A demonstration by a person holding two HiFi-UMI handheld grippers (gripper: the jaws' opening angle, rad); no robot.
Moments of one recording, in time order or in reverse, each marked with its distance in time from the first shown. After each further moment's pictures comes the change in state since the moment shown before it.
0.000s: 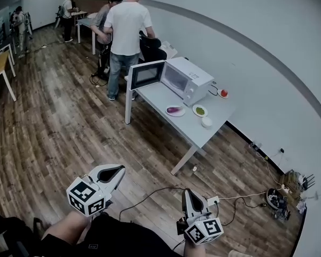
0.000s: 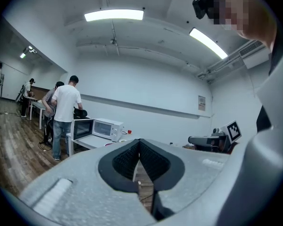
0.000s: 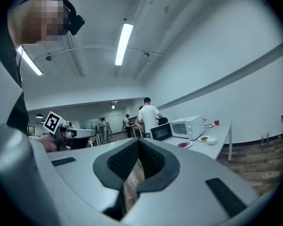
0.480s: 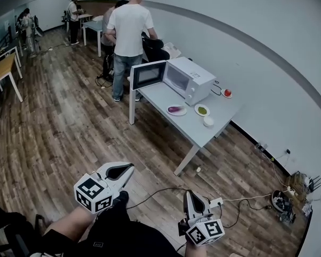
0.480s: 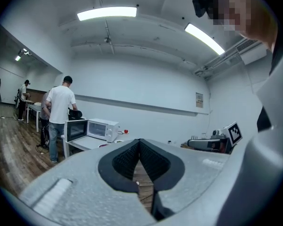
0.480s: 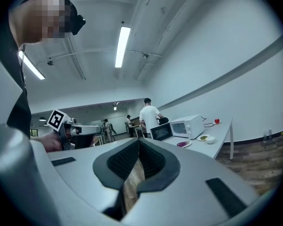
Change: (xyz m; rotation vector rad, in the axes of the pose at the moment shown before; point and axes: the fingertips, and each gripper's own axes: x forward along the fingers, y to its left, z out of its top) left arm 0.041 -0.050 0.003 0.036 0.013 -0.022; right arm -0.028 -0.034 -0.003 0.019 -0.010 0.031
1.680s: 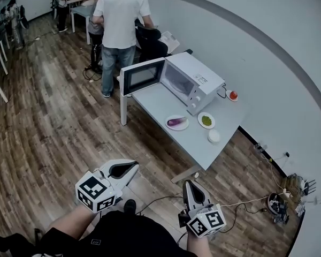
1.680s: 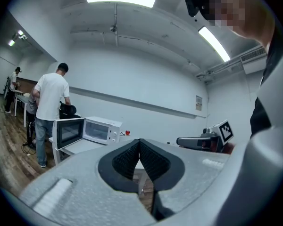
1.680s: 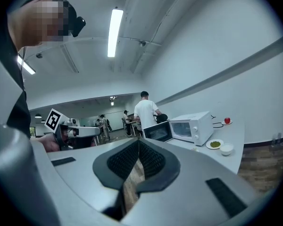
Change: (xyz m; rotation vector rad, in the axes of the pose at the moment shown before) left arm 0.171 0.201 0.022 -0.043 0.018 -0.108; right arm 0.264 -0.097 0.019 -0.012 0.064 -0.012
